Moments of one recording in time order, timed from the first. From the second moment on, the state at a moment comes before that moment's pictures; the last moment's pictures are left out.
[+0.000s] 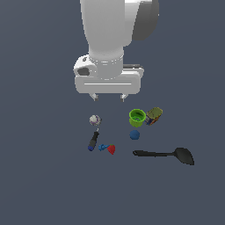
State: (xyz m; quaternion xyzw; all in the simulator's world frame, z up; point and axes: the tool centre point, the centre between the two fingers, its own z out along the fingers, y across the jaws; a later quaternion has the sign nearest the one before) arm 0.006 -0.012 0.313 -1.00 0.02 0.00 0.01
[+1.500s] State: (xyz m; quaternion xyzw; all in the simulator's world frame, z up) arm 0.077 -0.005 0.086 -0.97 0.24 0.00 0.00
